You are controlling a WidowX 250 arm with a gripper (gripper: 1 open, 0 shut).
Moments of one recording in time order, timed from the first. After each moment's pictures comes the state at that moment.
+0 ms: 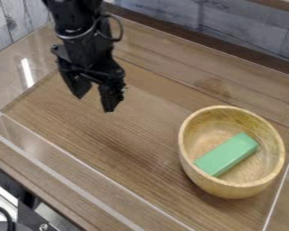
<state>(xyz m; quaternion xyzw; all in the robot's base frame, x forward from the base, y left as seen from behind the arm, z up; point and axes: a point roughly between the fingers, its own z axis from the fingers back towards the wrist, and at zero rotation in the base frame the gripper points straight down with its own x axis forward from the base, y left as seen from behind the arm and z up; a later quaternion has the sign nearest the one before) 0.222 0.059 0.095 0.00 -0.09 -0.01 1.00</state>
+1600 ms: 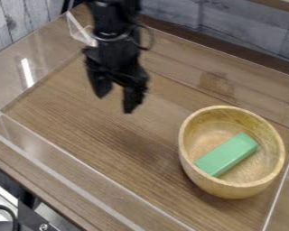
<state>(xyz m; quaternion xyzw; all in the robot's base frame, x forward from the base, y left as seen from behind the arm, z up) 0.246 0.054 0.082 0.01 -0.06 -0.04 1.00</state>
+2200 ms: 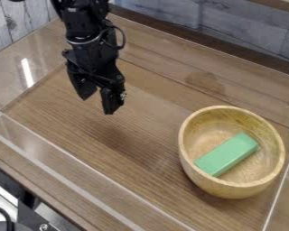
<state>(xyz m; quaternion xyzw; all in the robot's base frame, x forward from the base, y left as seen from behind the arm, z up) 0.240 0.069 0.072 0.00 -0.06 -0.06 1.00</state>
